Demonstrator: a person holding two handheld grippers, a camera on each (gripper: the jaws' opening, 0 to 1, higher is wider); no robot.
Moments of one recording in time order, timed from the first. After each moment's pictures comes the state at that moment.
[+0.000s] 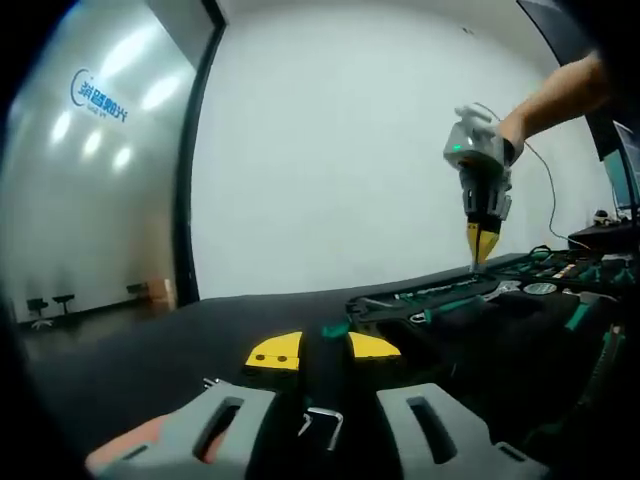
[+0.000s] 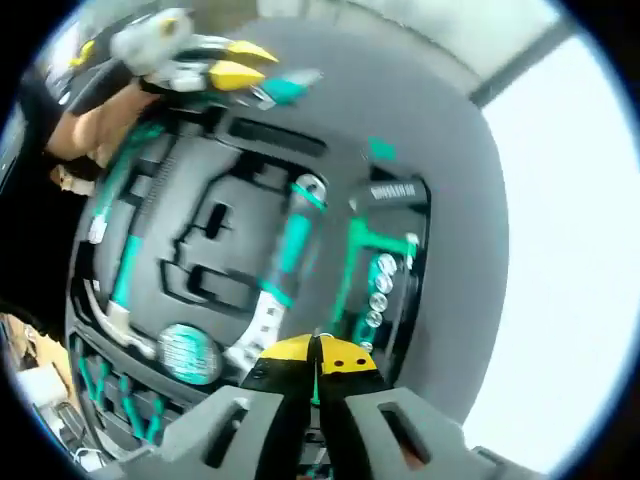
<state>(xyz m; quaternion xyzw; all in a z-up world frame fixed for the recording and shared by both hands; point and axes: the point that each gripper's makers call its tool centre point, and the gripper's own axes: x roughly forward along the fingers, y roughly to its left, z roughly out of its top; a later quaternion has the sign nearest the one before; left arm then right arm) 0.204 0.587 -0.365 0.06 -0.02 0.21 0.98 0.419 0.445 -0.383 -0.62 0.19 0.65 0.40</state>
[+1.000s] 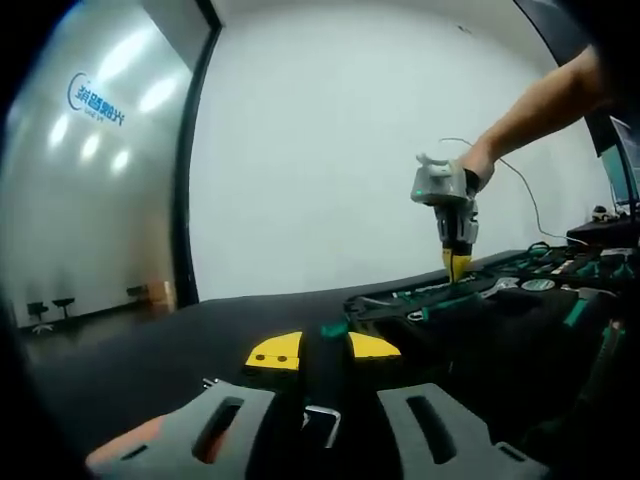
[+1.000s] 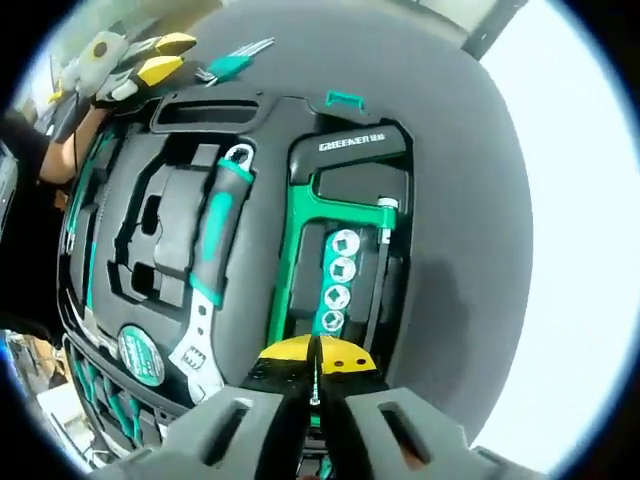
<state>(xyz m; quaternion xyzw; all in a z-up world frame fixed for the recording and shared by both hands) 0.205 0.584 -0.367 0.07 -0.01 0.21 0.98 0.448 0.463 -0.409 -0.59 0.26 0.65 0.40</state>
